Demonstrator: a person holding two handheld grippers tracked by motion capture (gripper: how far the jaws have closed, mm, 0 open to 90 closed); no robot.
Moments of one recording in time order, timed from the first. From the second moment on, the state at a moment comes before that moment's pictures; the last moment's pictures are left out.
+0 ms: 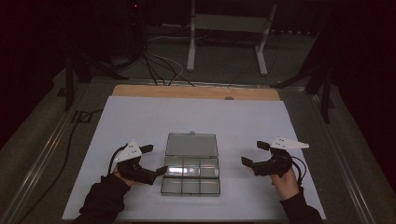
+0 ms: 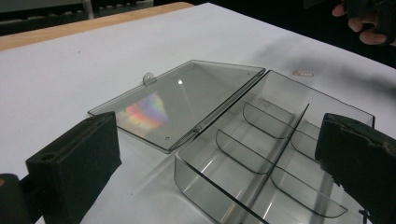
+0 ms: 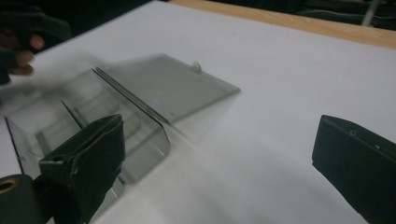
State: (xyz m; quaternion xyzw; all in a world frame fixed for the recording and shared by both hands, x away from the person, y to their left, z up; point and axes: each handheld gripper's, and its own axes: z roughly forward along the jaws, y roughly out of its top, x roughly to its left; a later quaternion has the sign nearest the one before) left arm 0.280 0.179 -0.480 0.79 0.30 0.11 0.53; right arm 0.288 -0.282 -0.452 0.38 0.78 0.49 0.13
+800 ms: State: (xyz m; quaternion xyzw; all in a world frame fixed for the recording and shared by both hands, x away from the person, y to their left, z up) left arm 0.282 0.179 -0.481 0.78 0.30 0.11 0.53; right arm 0.277 -0.313 -0.473 0.42 0.77 0.47 0.14
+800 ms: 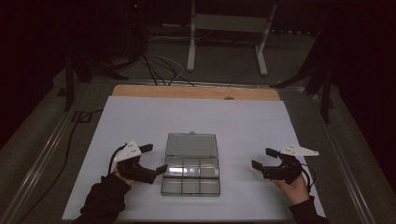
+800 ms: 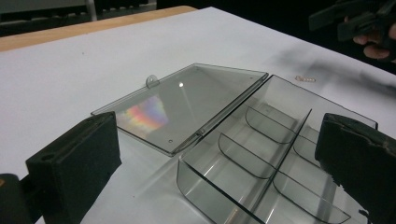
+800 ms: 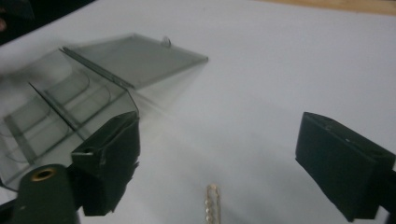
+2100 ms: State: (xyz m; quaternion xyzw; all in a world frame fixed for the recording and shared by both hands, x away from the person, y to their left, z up) left arm 0.283 0.185 -0.480 0.78 0.31 0.11 0.54; right arm 0.275 -0.285 -0.511 0.37 0.87 0.30 0.14
